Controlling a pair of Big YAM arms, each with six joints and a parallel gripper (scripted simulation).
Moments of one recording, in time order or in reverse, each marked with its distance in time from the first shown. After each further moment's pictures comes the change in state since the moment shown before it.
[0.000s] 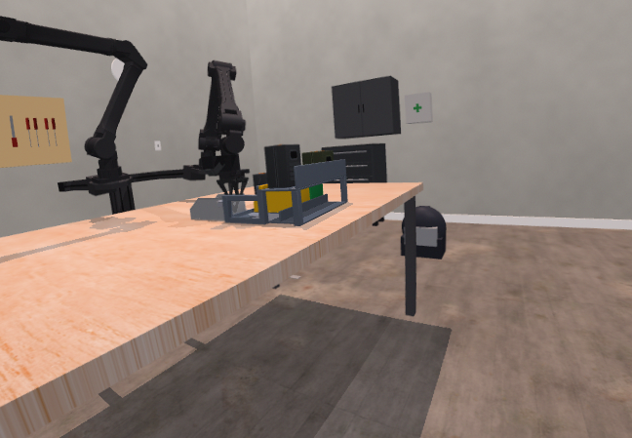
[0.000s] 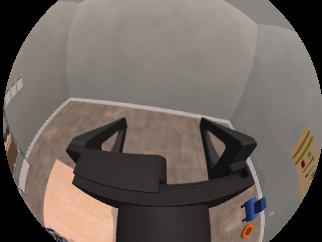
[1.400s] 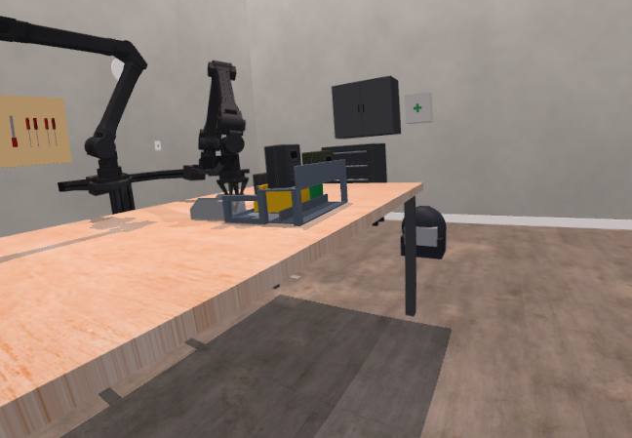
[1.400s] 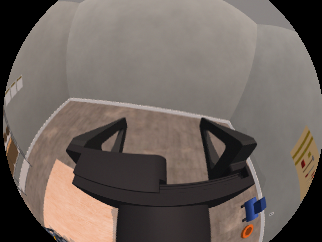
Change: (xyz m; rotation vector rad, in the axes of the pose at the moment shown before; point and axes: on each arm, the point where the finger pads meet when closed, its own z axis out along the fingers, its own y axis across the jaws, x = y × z) left arm 0.000 0.000 0.000 -0.001 0.001 0.000; right arm 0.000 0.000 0.000 0.000 0.000 0.000
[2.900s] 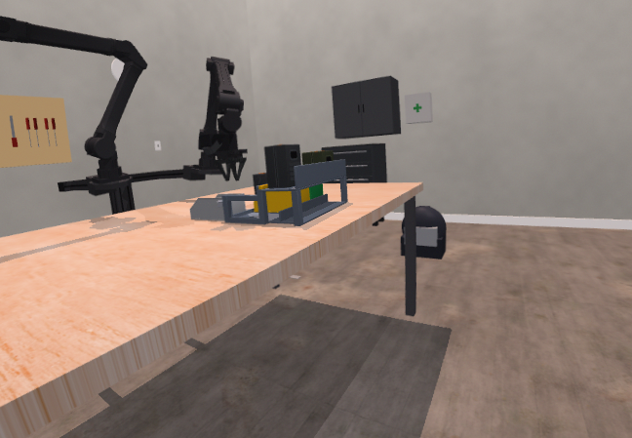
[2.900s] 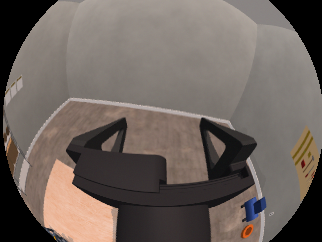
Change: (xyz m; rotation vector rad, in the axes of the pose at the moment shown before) left arm 0.002 -0.003 -0.065 0.006 0.004 0.002; right arm 0.000 0.000 0.000 0.000 0.000 0.000
